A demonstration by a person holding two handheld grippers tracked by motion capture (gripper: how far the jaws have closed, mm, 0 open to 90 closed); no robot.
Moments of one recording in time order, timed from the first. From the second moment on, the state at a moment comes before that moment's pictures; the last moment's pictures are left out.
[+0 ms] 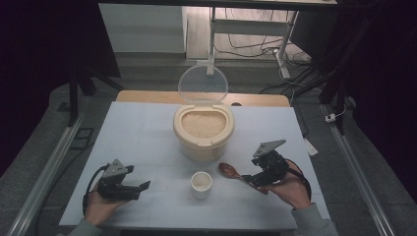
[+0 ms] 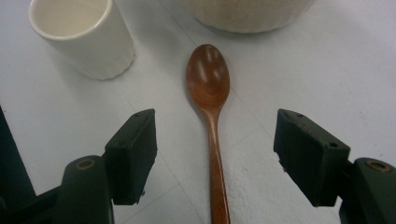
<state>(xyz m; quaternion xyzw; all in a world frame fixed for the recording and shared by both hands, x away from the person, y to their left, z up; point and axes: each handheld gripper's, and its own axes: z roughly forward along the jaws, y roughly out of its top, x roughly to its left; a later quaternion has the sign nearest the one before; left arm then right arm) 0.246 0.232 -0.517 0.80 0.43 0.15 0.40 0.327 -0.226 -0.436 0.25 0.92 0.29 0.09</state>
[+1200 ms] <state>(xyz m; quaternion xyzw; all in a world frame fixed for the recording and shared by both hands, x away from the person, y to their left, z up) 0.246 0.234 -0.523 0.80 0.43 0.14 0.39 0.341 -0.223 -0.487 0.27 0.95 0.14 0.04</state>
